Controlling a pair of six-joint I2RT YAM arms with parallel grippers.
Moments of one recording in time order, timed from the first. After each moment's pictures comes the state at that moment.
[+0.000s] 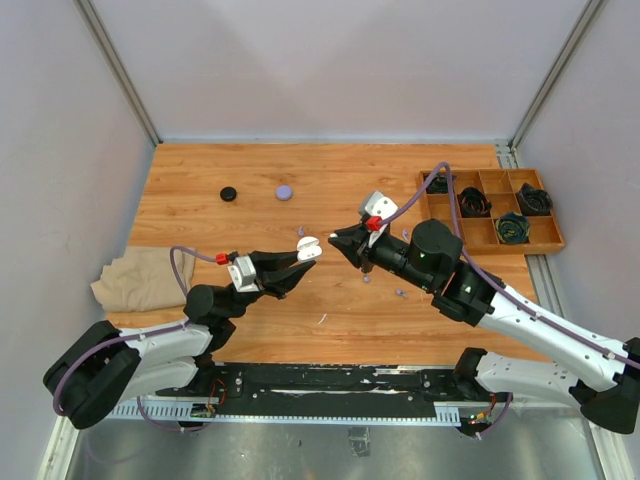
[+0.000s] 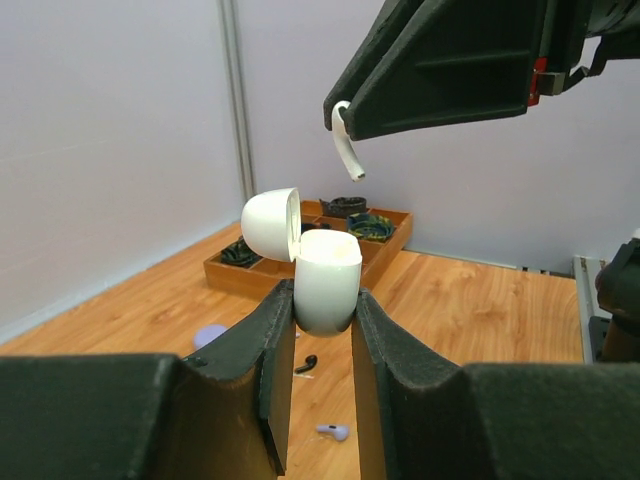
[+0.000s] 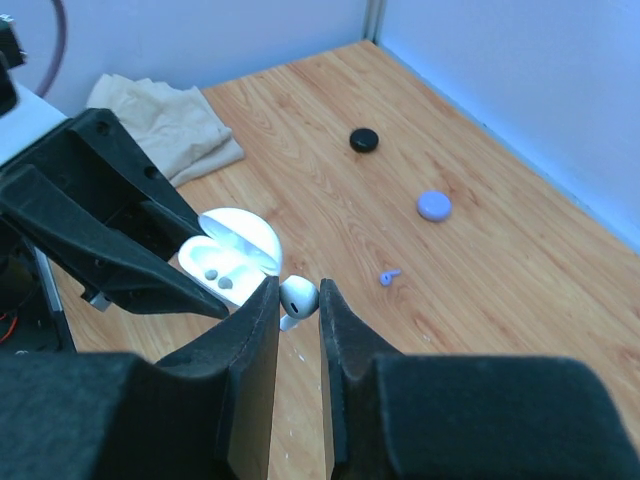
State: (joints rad) left arm -0.71 1.07 0.13 1.45 0.35 -0.12; right arm 0.98 0.97 0.94 -0.04 0.00 -0.07
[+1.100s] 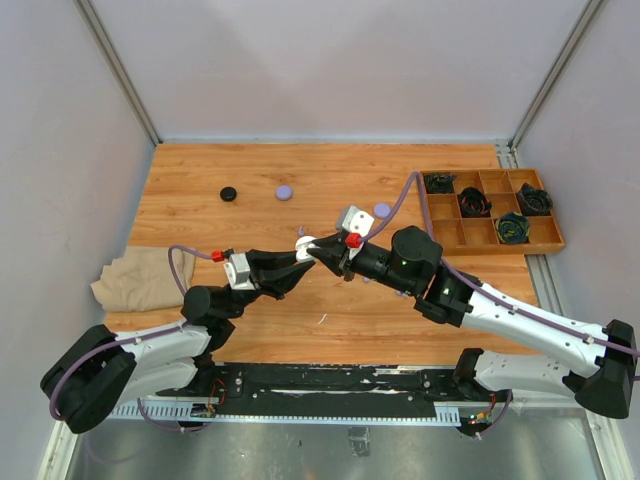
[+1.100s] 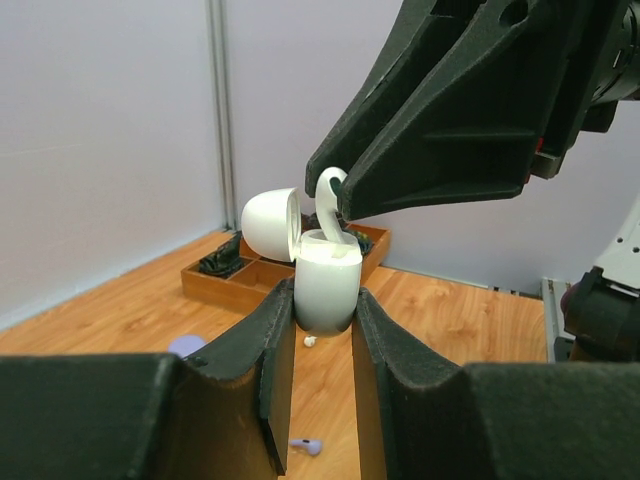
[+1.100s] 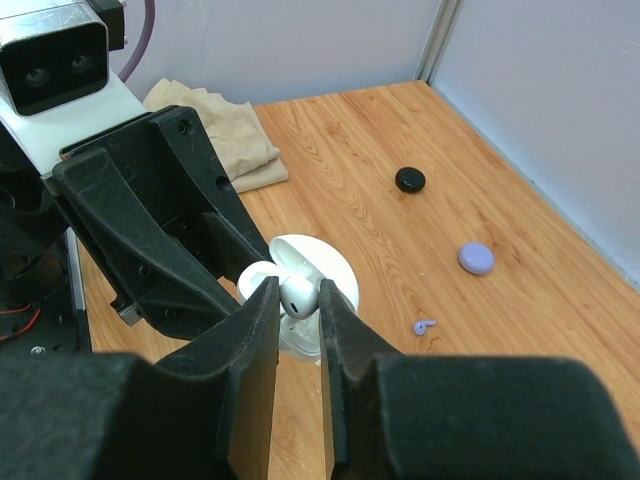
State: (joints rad) left arm -0.71 1.04 0.14 1.44 0.35 -0.21; right arm 1.07 1.06 0.91 0.14 -0.07 -0.14
